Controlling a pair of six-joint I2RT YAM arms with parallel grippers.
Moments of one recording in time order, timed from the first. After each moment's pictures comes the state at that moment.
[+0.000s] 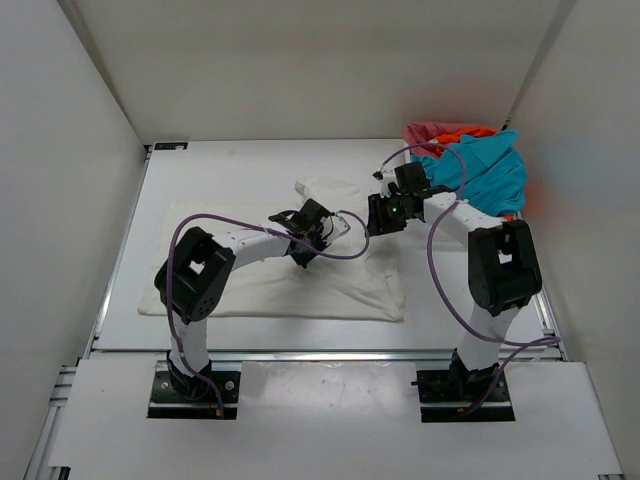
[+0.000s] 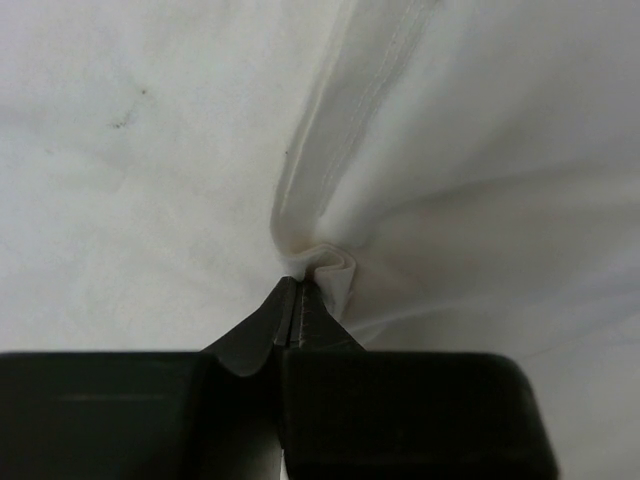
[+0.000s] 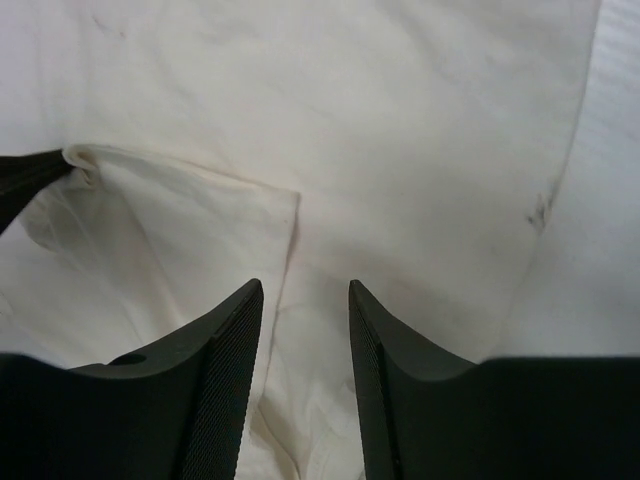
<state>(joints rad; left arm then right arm) -0.71 1.90 1.23 -0.41 -0.09 0.30 0.33 1.82 1.25 -0.46 -0.40 0.07</state>
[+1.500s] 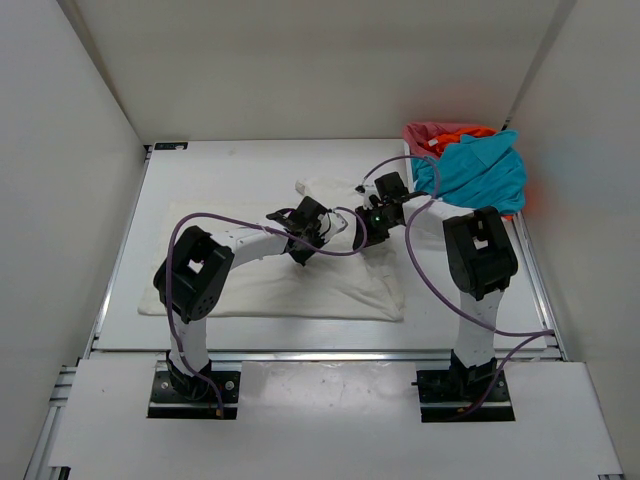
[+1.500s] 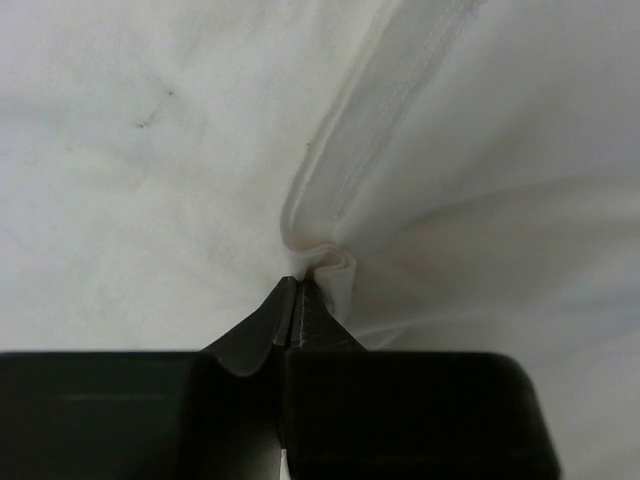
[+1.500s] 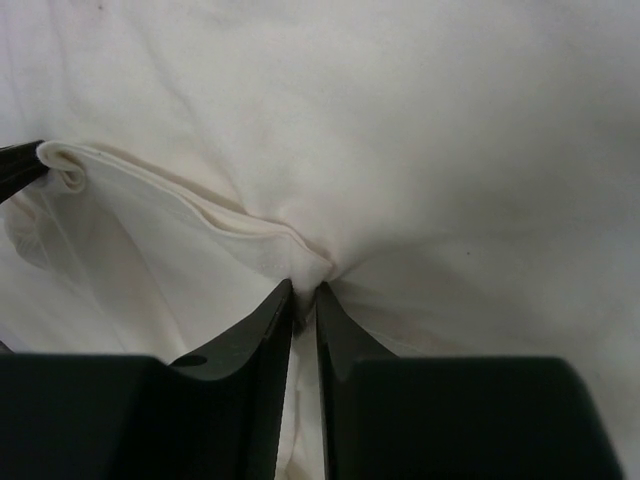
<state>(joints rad) -0.68 1.90 1.24 -0.40 -0.09 0.29 0.40 2.00 1.31 -0.40 -0.46 0.13</state>
